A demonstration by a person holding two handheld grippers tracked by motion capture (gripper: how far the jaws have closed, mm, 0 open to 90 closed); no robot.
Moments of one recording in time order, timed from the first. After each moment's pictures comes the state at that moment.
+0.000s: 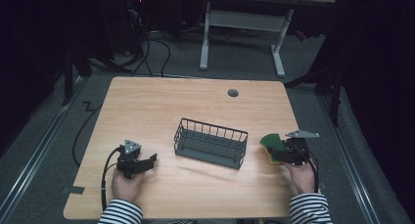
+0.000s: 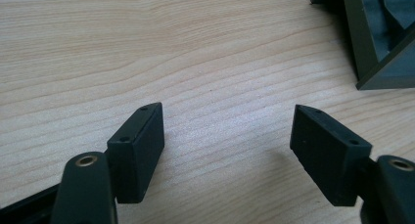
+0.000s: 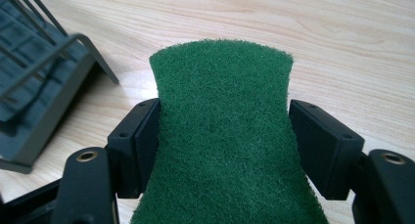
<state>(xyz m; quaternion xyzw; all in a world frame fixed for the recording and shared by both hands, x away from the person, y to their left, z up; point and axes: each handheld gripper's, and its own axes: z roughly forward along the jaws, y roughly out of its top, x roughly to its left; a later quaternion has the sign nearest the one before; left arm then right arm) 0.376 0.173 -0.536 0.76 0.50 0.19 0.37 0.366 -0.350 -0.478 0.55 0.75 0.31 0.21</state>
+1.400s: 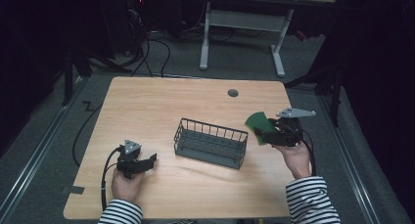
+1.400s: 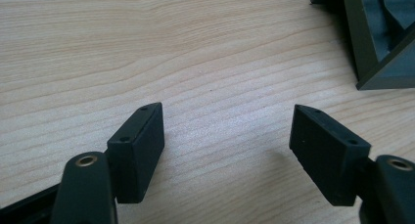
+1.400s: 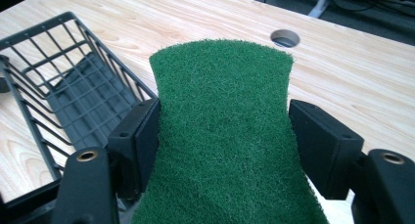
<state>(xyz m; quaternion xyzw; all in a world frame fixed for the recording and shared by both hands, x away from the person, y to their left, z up) 0.376 0.173 -0.536 0.76 0.50 0.19 0.37 0.385 -0.301 -0.397 0.46 0.77 0.38 0.21</state>
